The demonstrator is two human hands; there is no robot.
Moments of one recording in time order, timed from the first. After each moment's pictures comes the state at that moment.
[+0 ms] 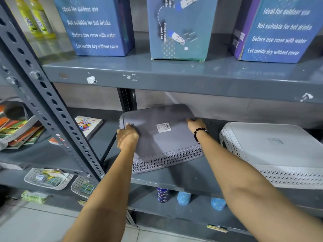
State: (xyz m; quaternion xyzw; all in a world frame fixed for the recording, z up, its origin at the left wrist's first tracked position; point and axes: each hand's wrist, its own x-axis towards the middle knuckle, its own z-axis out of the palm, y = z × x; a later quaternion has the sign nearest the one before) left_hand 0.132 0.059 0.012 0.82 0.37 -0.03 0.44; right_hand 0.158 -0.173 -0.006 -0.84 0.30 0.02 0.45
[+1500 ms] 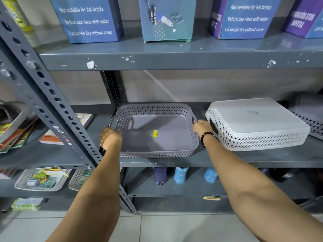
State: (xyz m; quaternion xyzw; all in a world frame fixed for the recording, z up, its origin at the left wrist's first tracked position) left_hand 0.094 0.108 -0.004 0.91 0.26 -0.01 0.32; right_hand 0.052 -0.184 -0.028 -0.76 0.36 -0.04 0.54
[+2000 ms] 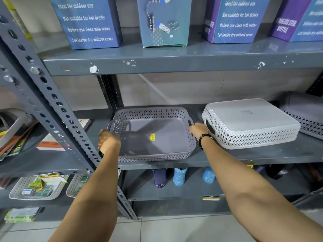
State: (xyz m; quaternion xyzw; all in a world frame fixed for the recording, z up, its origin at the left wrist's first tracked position) left_hand 0.088 0.111 0.000 0.92 0.25 0.00 0.30; right_hand 0.042 -0.178 -0.025 -0.76 0.36 -0.03 0.53
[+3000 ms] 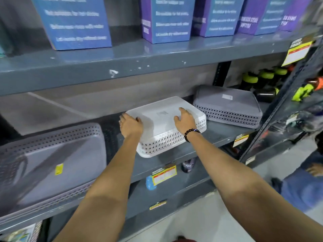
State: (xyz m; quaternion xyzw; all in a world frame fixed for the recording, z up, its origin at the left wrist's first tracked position) left_hand 0.056 -0.268 -0.007 0.92 -0.09 -0.03 0.37; right_hand -0.059 -0.413 0.006 -0.88 0.33 -0.19 0.26
